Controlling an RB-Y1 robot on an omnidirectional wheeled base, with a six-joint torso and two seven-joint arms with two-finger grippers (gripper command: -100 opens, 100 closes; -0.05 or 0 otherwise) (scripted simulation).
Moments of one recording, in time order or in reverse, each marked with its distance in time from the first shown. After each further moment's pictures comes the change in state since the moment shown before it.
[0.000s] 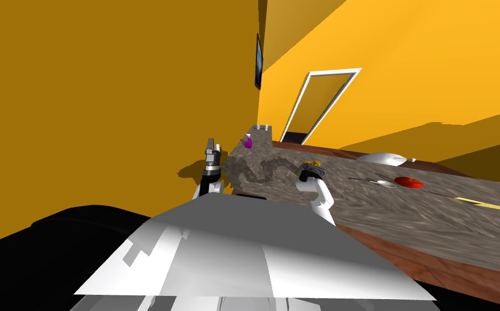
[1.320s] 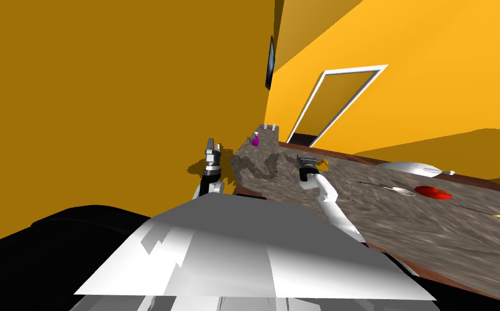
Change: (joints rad) left arm 0.000 0.000 0.000 0.000 0.000 0.000 0.000; right arm -0.078 -0.253 0.136 0.150 0.002 -0.273 -0.130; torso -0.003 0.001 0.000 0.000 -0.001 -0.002
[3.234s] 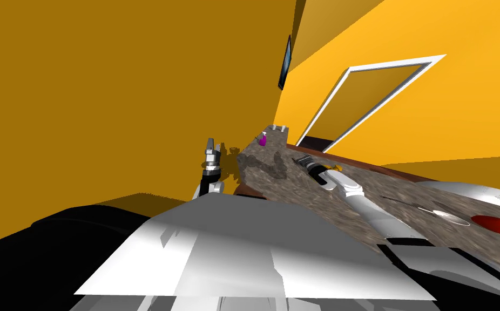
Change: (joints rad) left arm 0.000 0.000 0.000 0.000 0.000 0.000 0.000; right arm -0.115 -0.425 0.210 0.286 0.000 -0.563 -0.134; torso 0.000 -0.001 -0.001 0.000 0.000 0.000
